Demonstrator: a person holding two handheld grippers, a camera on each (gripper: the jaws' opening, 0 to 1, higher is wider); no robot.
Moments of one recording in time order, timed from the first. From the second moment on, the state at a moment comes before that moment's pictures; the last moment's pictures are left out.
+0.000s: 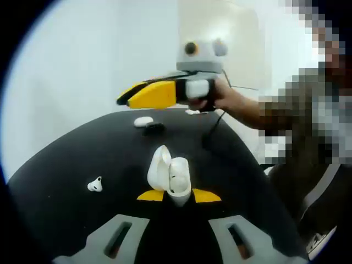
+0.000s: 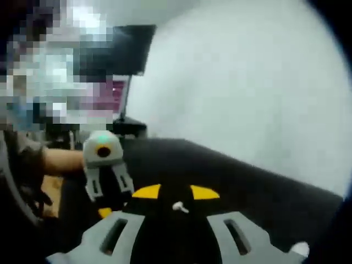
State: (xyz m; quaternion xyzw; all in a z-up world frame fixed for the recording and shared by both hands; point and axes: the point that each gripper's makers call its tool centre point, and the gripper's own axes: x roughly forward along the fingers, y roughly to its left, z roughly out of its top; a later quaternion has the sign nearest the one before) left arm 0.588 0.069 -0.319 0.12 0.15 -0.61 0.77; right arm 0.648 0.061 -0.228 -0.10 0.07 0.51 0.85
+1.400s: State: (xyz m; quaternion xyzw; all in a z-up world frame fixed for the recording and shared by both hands) left arm 0.586 0.067 -0.320 0.13 0.14 -0.62 0.76; right arm 0.629 0.022 -0.316 -0.07 0.31 0.60 0.74
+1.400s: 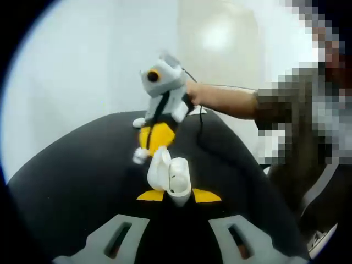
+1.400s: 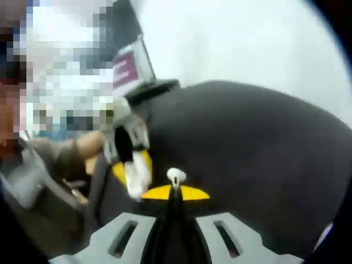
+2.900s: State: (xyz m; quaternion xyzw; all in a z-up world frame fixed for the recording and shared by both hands) left arm 0.585 0.067 -0.321 0.12 0.14 -0.62 0.76; right arm 0.647 0.022 -0.317 -0.10 0.24 0.71 0.65
